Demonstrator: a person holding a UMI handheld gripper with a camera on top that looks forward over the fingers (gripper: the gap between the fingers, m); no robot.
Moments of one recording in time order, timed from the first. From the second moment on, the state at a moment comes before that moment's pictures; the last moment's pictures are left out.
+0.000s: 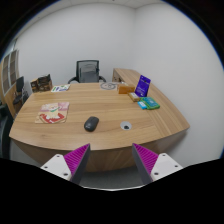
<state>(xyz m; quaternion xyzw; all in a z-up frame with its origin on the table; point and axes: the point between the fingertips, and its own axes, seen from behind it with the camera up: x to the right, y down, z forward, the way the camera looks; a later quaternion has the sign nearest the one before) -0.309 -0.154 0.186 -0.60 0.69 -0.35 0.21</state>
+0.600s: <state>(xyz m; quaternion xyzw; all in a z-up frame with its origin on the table) -0.276 -0.083 0.133 -0.63 0.66 -0.31 0.26</state>
